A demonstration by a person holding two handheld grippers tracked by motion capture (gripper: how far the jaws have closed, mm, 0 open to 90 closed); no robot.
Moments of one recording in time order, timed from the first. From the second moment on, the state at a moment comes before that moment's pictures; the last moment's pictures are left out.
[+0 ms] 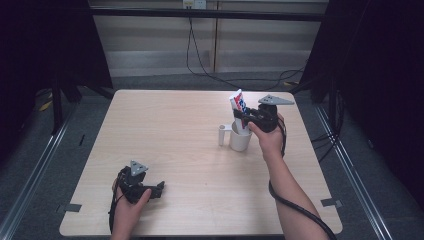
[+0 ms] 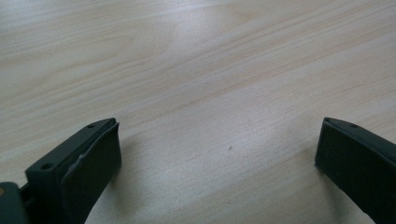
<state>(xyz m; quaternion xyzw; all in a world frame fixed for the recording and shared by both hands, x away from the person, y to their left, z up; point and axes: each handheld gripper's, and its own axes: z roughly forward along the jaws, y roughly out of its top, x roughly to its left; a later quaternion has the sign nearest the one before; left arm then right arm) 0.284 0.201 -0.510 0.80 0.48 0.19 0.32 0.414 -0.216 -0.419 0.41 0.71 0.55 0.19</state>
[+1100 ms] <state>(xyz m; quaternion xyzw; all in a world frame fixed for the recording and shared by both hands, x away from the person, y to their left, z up) 0.284 0.201 -0.510 0.80 0.48 0.19 0.32 0.405 -0.218 -0.433 0.41 0.72 0.53 0.19</state>
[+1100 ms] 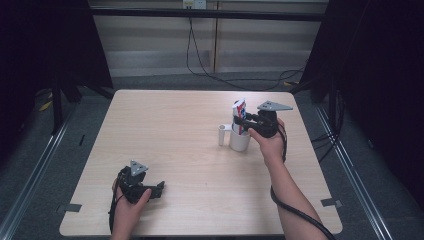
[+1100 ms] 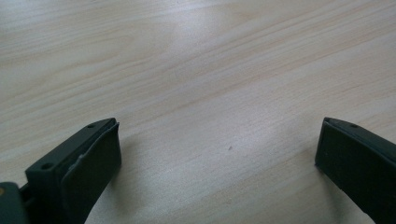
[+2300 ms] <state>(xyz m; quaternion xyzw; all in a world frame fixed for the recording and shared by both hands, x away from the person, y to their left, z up) 0.284 0.201 -0.510 0.80 0.48 0.19 0.32 0.397 -0.226 -0.438 0.41 0.73 0.51 0.19</state>
